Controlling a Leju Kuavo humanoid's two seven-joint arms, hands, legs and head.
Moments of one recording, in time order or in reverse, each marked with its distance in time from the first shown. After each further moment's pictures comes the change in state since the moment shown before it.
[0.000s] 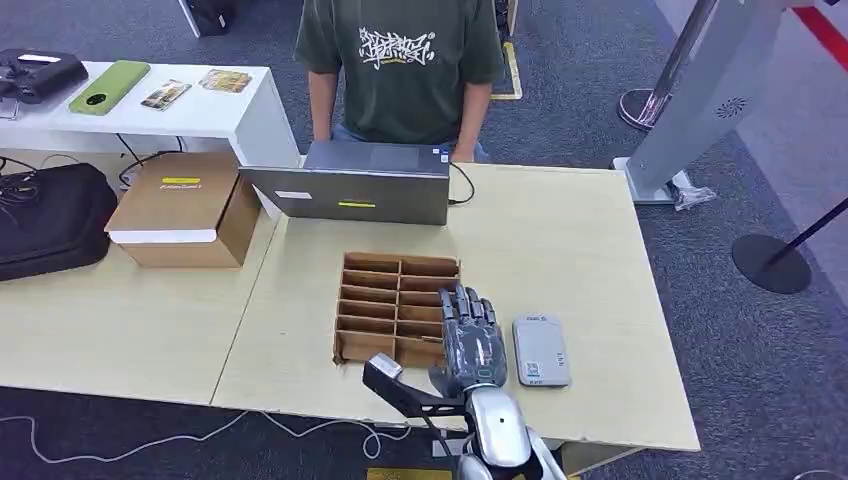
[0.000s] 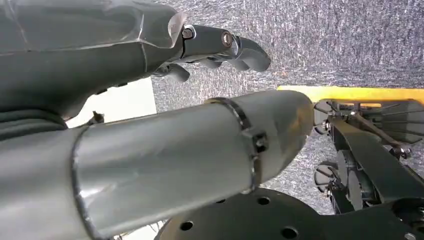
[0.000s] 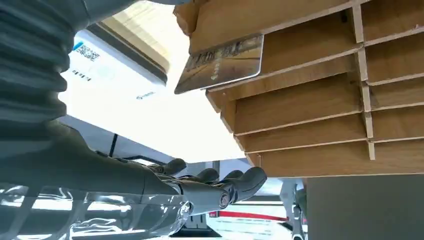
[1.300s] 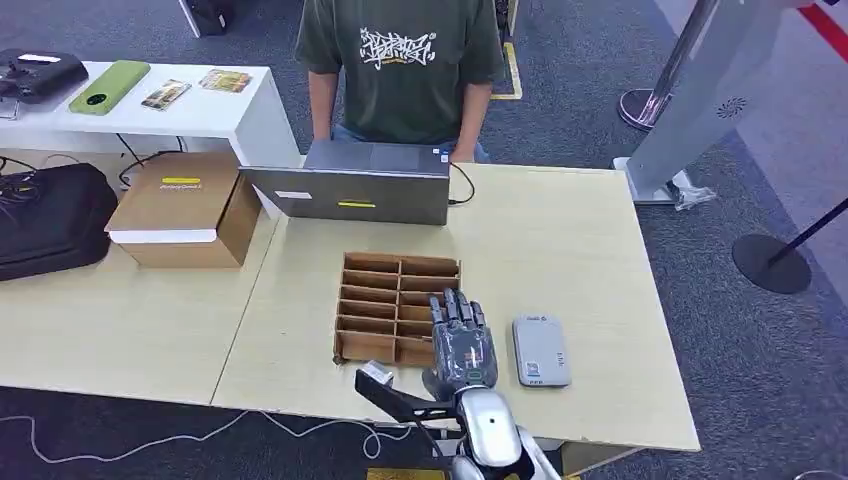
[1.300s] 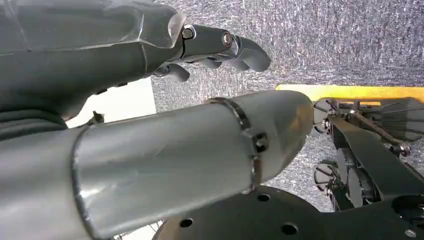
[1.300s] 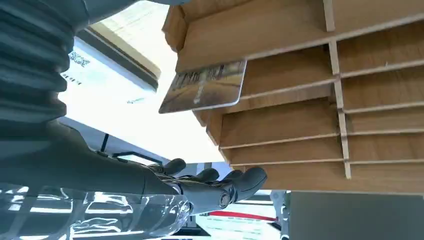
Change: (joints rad) left arm 0.000 -0.005 0.000 0.000 -0.002 0.000 -0.006; right arm -0.023 -0.002 0.030 0.051 0.002 -0.014 0.005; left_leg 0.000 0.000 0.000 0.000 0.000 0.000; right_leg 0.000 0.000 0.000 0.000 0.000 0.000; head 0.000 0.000
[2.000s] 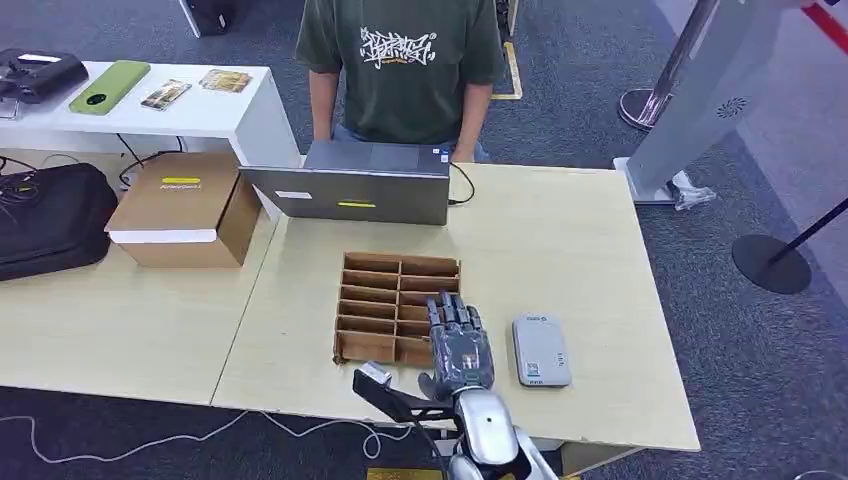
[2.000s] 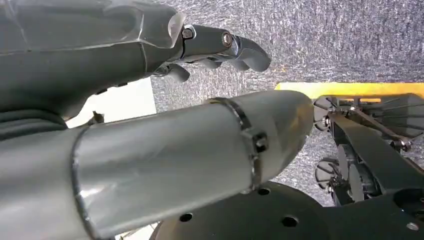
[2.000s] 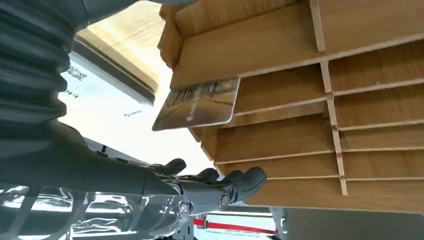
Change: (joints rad) left arm -0.001 -0.006 -0.009 0.000 0.002 -0.001 -0.001; right arm -0.015 -0.002 0.012 0.042 -0.047 -0.001 0.009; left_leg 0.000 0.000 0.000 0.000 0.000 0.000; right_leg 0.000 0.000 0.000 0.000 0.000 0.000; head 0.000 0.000
